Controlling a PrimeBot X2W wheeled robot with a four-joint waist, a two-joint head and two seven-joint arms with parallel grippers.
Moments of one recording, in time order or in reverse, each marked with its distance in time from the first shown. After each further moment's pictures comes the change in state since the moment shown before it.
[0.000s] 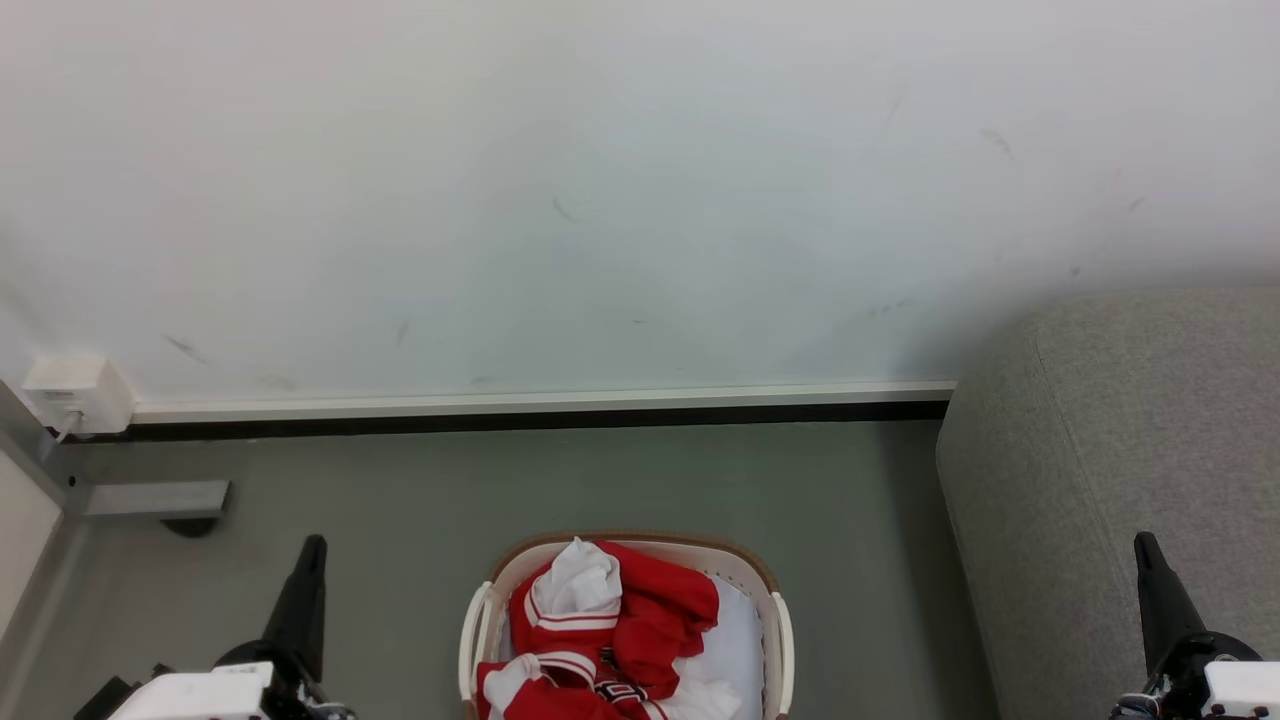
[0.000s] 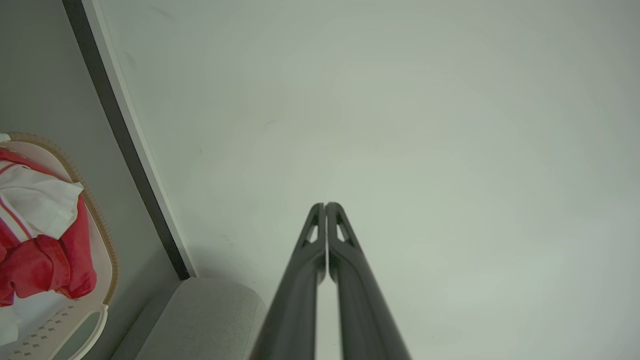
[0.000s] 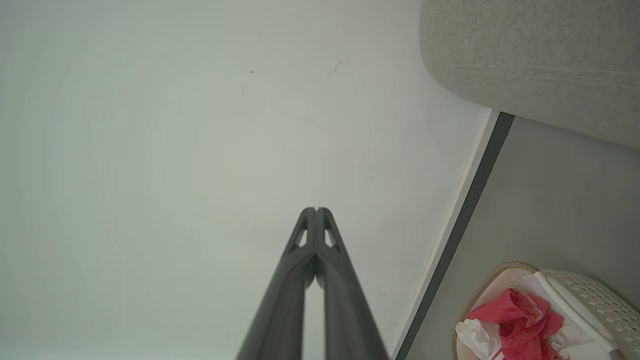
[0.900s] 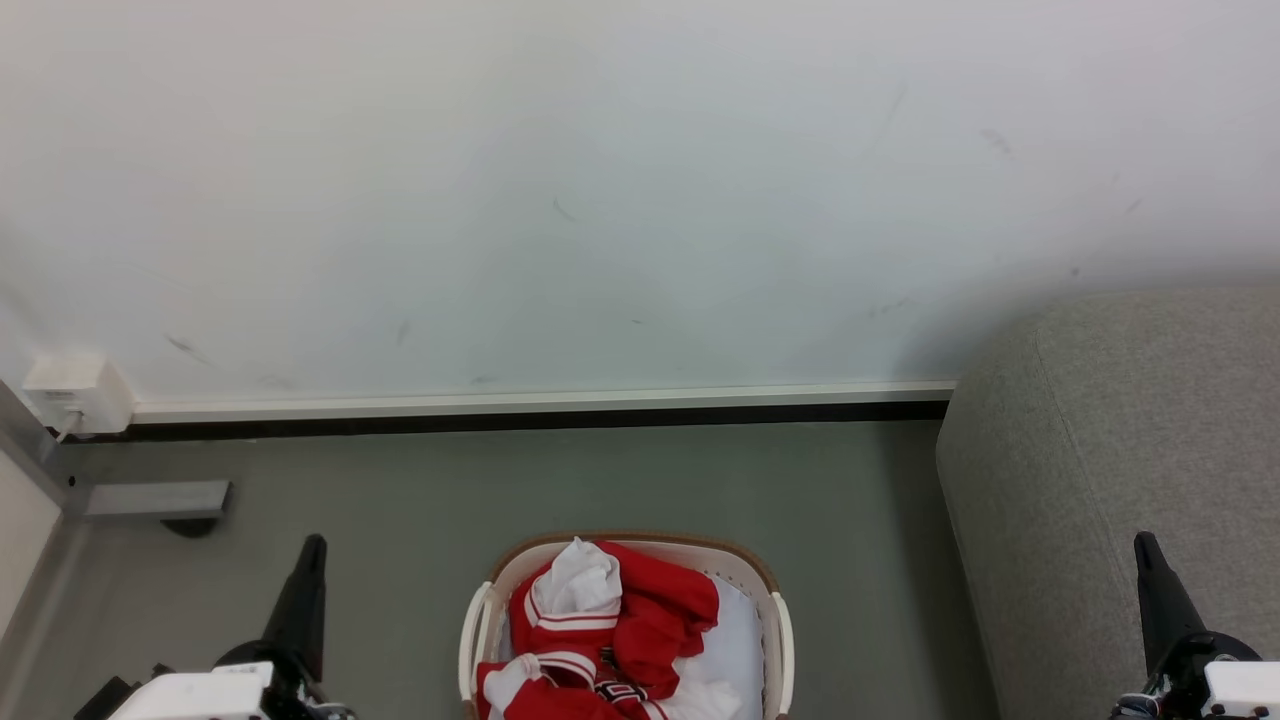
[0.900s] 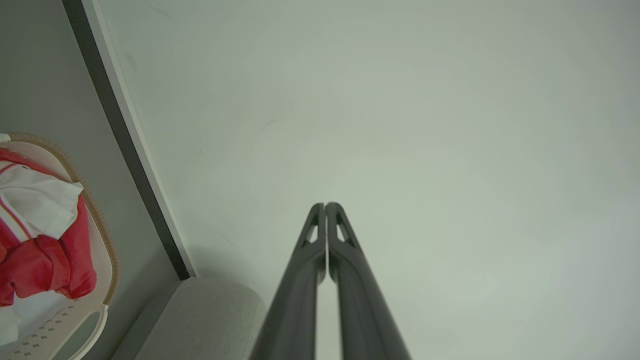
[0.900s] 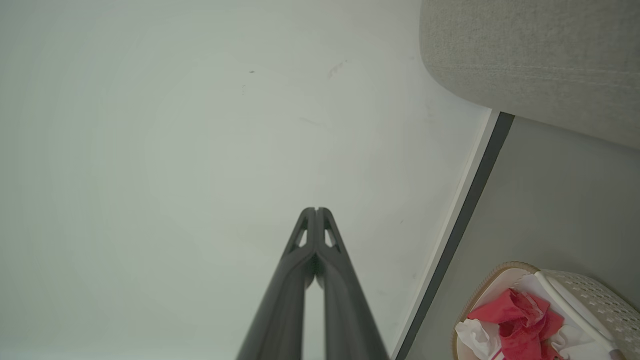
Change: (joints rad) left arm 0.000 0.000 0.000 0.000 0.000 0.000 0.000; right arm 0.000 0.000 0.000 0.000 0.000 0.000 0.000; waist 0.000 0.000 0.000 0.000
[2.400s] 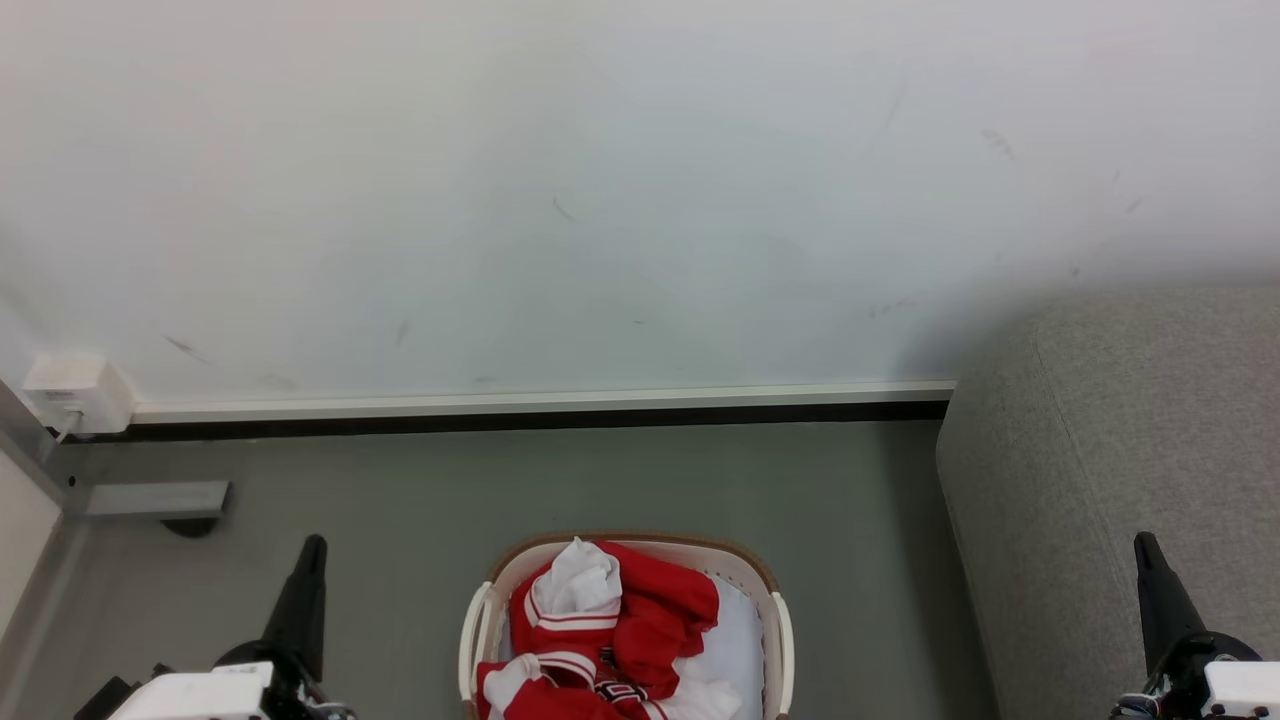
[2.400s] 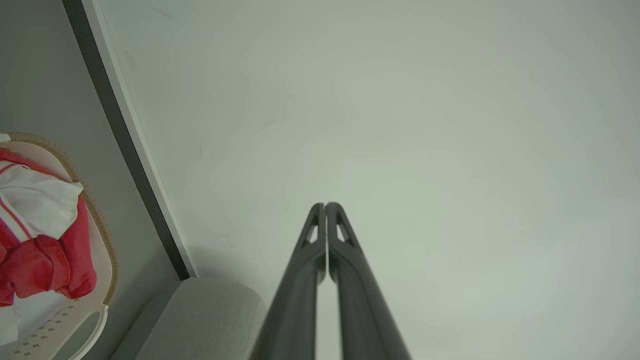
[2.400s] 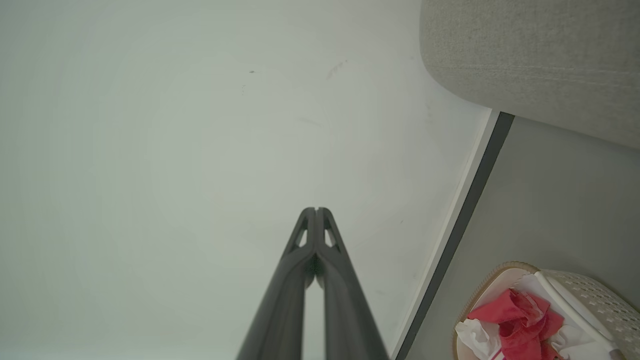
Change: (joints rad) left arm 0.000 0.000 0.000 0.000 0.000 0.000 0.000; right arm 0.000 0.000 0.000 0.000 0.000 0.000 0.000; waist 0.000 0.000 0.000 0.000
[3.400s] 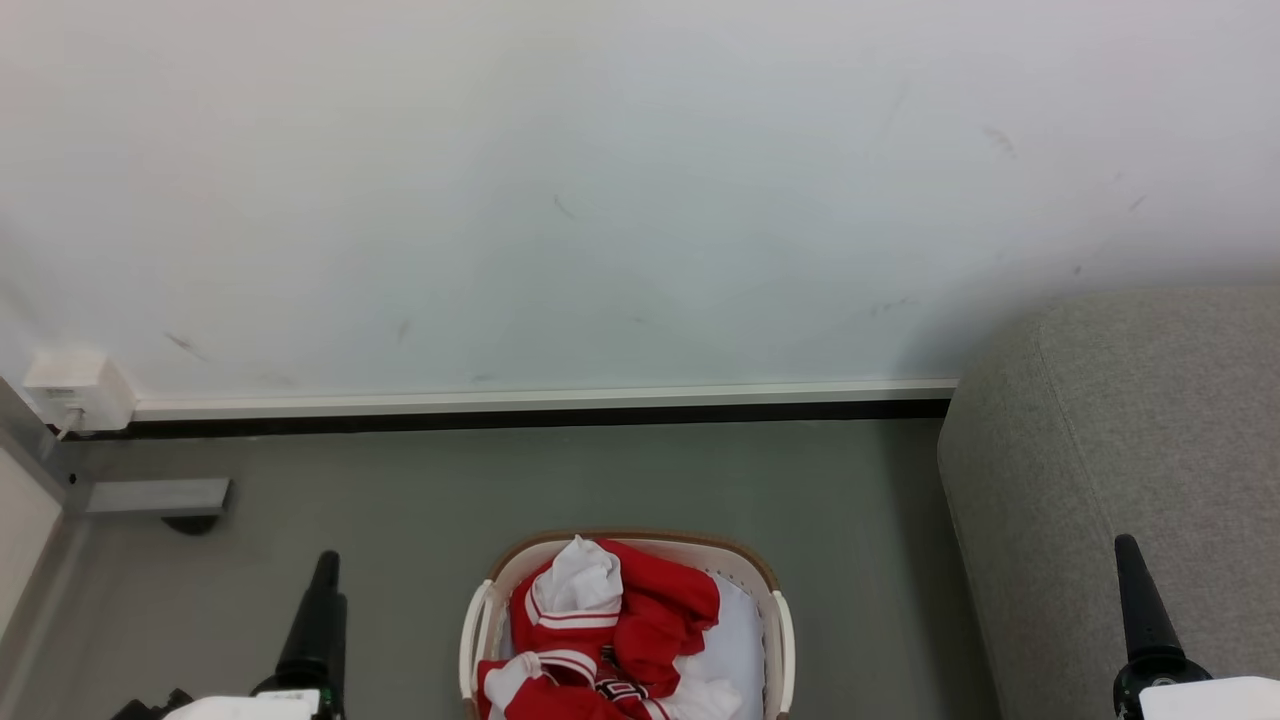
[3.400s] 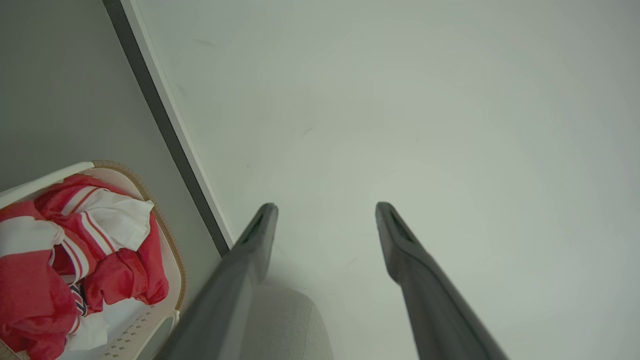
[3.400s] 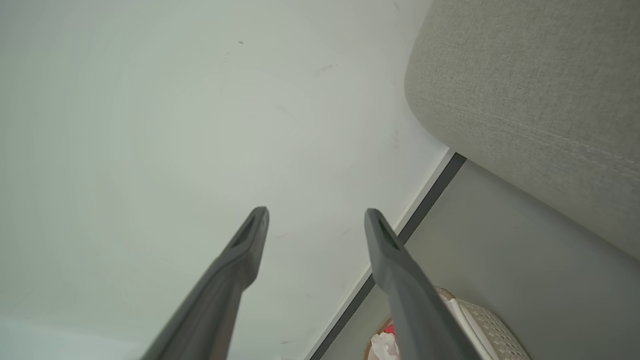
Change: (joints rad) left arm 0.035 -0.009 -0.047 0.024 0.164 0.006 -0.098; right arm 0.033 0.013 0.040 0.005 -0.317 0.000 -0.098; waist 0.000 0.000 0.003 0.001
